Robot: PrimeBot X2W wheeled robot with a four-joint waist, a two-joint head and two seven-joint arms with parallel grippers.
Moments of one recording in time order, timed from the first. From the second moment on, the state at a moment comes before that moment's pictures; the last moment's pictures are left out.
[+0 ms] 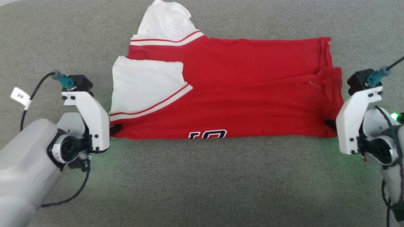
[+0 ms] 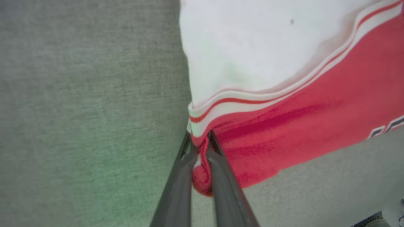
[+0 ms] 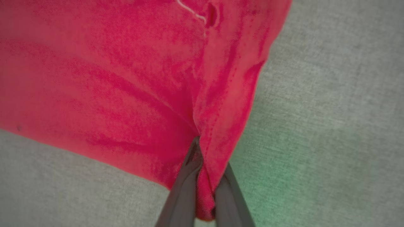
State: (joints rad) left arm -0.83 0.64 -0.91 0.53 -1.26 0.08 0.61; right arm -0.52 -0.36 0.13 0.29 0.46 0.13 0.95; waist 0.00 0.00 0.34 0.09
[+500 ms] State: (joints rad) left arm -0.65 0.84 -0.91 0.10 -1.27 0.29 0.63; right arm -0.25 -0.40 -0.02 -0.09 0.52 0.13 1.19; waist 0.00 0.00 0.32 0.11
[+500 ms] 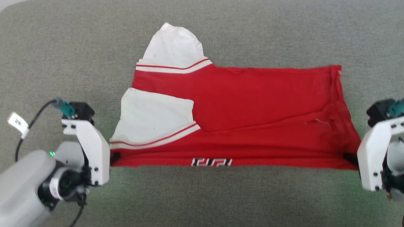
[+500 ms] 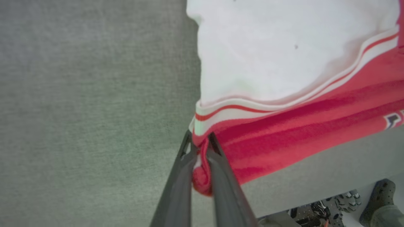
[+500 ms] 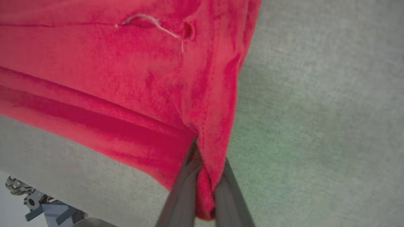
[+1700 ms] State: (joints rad) left arm -0.95 0.90 -0.83 0.23 -1.14 0.18 0.62; right arm -0.25 -0.13 -0.08 -0.33 0.35 0.13 0.49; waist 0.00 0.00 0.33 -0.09
